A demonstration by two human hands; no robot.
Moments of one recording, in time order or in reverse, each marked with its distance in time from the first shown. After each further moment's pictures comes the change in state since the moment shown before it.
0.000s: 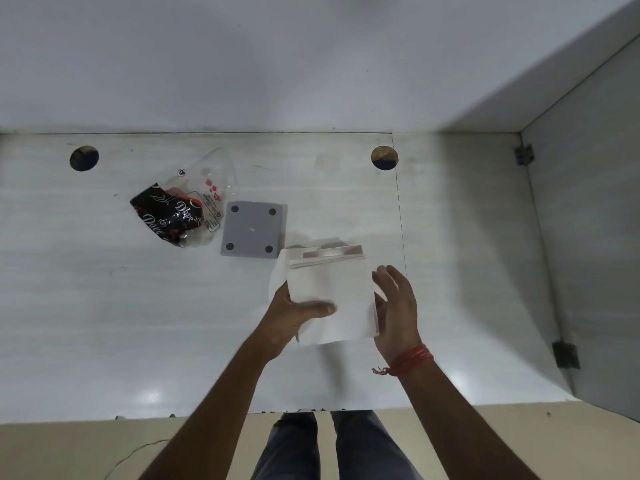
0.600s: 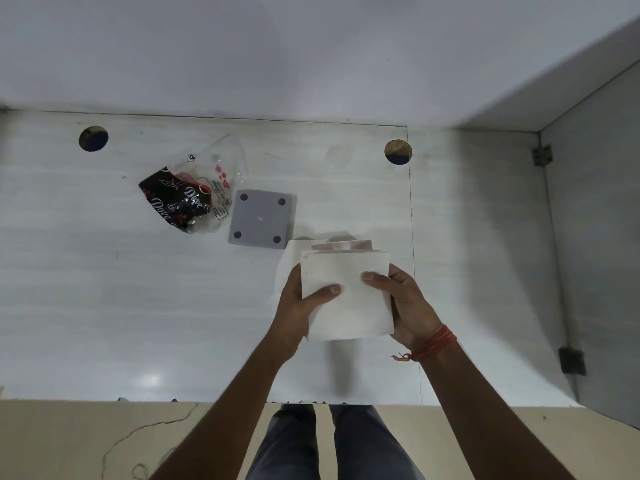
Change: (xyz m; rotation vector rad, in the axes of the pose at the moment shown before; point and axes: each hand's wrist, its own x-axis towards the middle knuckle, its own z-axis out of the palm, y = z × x) left_hand -0.006 -0.005 0.012 -0.137 0.158 0.036; right_hand 0.002 -0.025 0.004 -0.185 -0.455 0.094
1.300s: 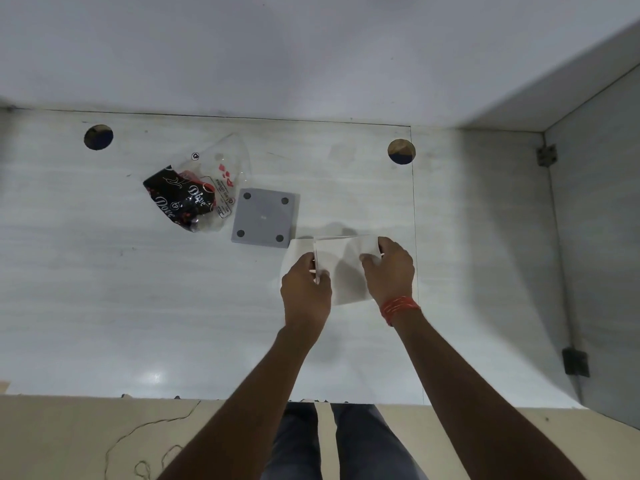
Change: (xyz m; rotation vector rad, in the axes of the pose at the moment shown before) left_hand 0.034 -0.014 0.017 0.786 0.495 0.236; right_hand 0.064 0.011 0.004 -1.195 0.635 -0.293
